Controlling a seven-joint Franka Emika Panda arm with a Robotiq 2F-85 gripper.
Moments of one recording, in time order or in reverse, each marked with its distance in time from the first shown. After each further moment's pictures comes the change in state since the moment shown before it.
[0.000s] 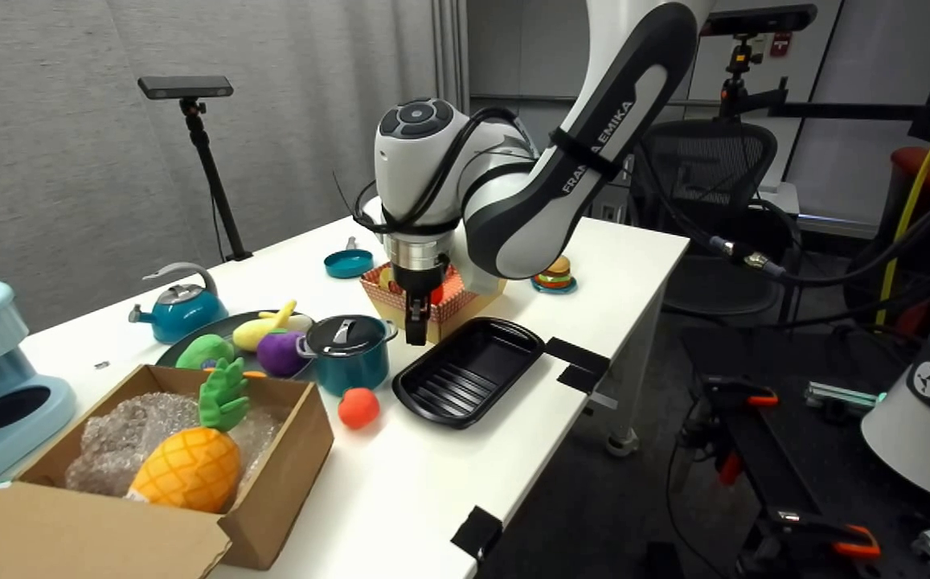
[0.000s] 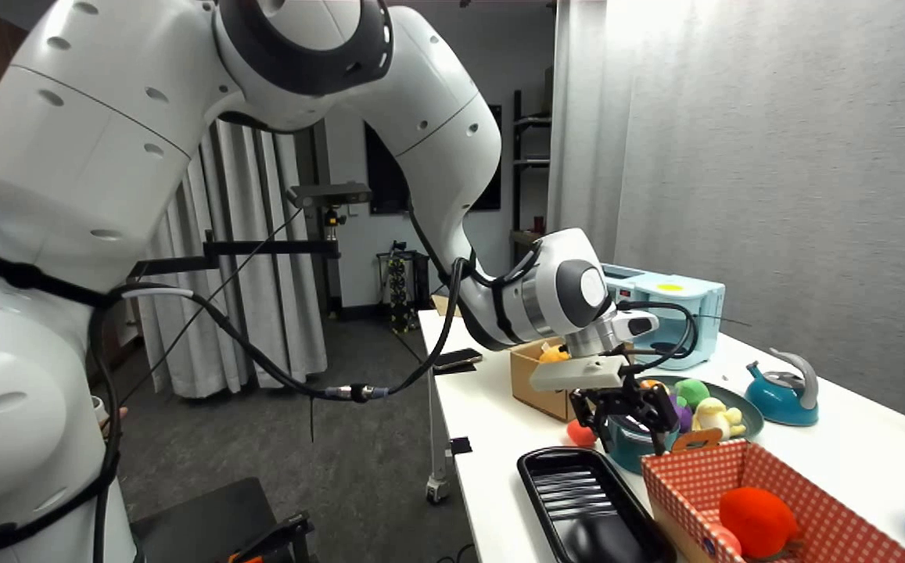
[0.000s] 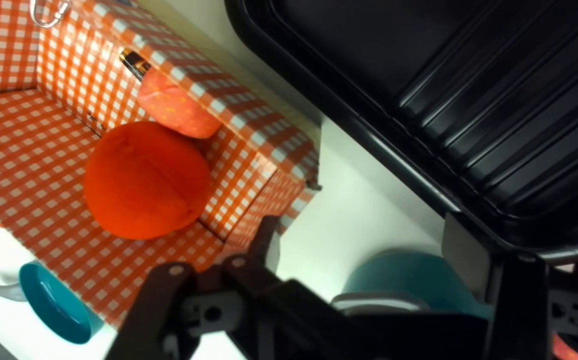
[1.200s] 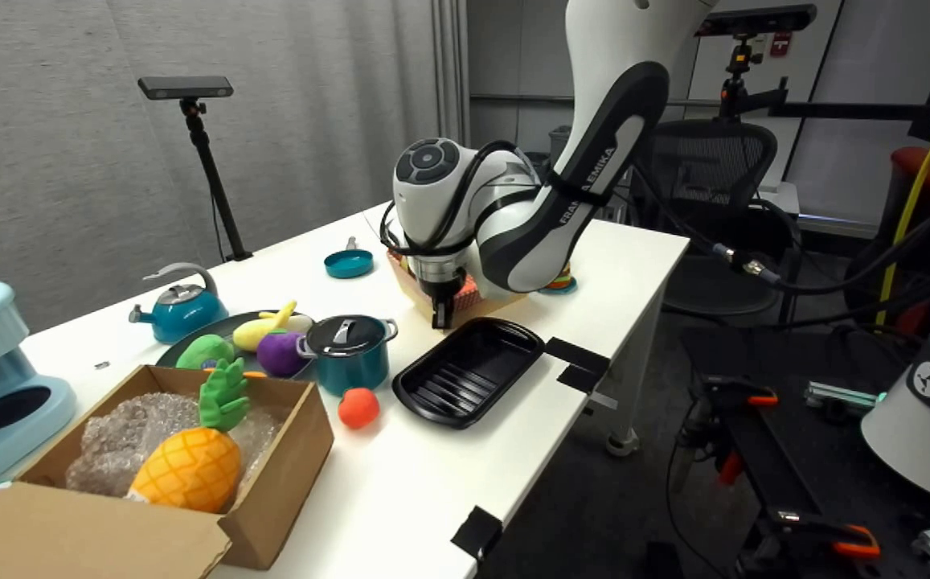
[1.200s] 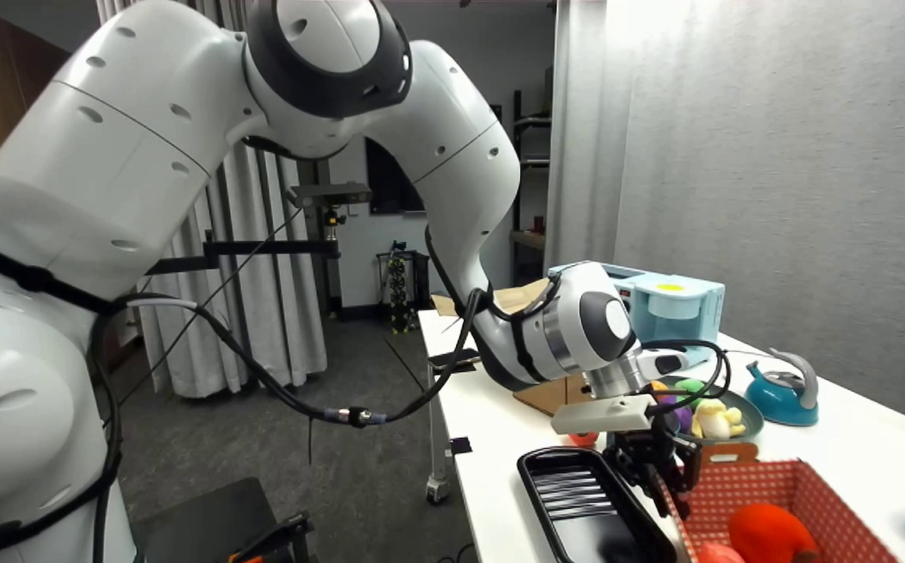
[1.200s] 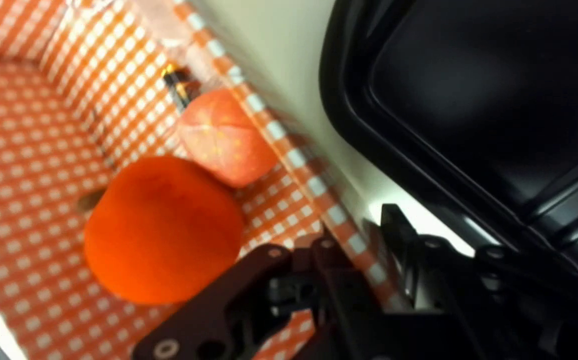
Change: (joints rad) arm 0.030 0.097 -0.124 0.022 -0.078 0.000 0.065
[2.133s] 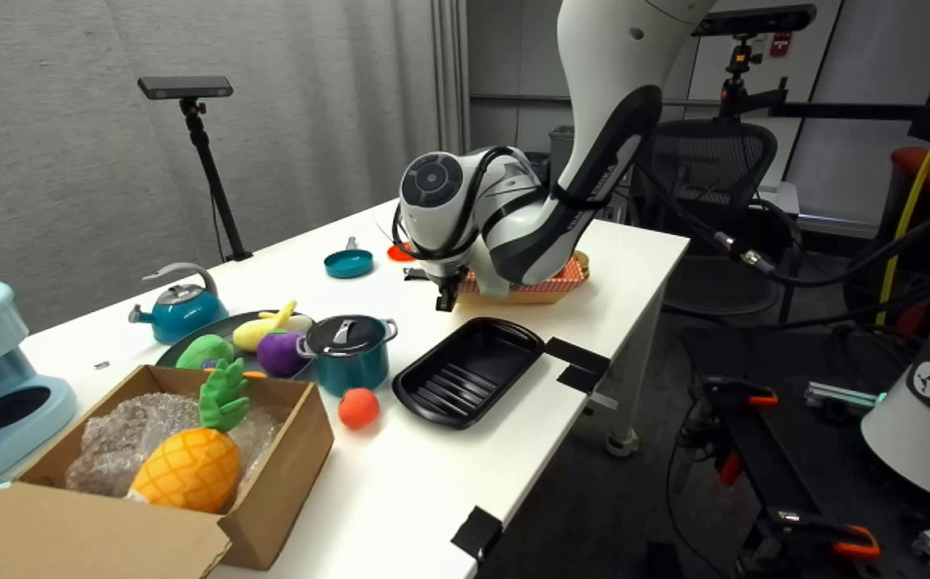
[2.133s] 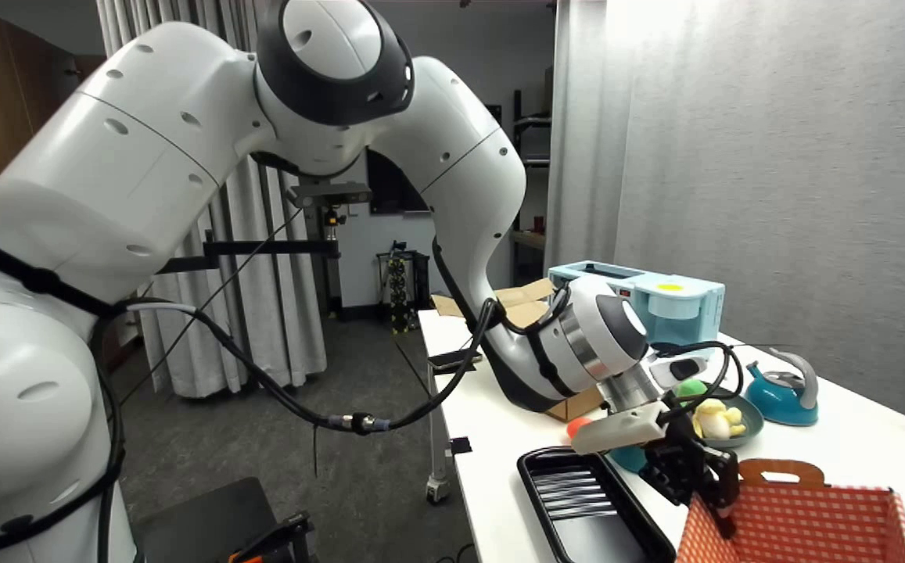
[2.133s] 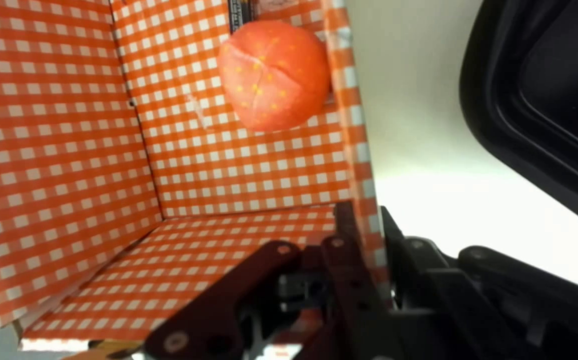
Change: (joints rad) arm 0.078 0.060 -0.141 0.039 -0.192 -0.007 0.260
